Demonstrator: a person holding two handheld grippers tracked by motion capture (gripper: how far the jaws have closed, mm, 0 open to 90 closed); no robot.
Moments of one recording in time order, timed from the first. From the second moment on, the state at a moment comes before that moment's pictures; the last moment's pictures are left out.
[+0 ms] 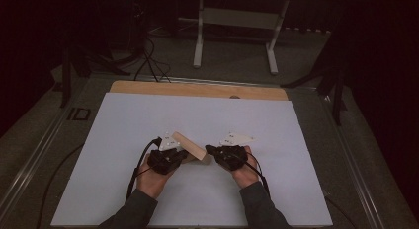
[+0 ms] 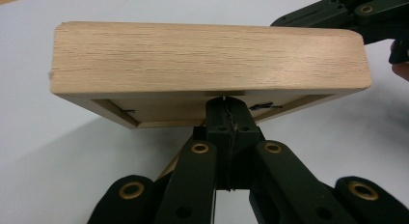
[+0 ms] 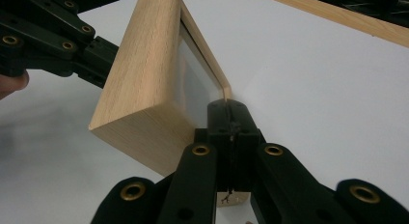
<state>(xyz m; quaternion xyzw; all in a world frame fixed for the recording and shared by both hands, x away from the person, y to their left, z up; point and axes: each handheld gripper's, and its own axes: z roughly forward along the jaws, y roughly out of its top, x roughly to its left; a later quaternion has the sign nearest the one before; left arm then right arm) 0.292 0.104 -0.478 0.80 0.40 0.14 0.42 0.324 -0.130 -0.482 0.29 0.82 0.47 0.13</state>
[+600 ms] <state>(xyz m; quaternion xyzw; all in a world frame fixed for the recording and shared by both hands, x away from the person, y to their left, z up) 0.291 0.096 -0.482 0.81 0.39 0.14 0.42 0.323 -0.129 -0.482 0.29 0.82 0.47 0.13</state>
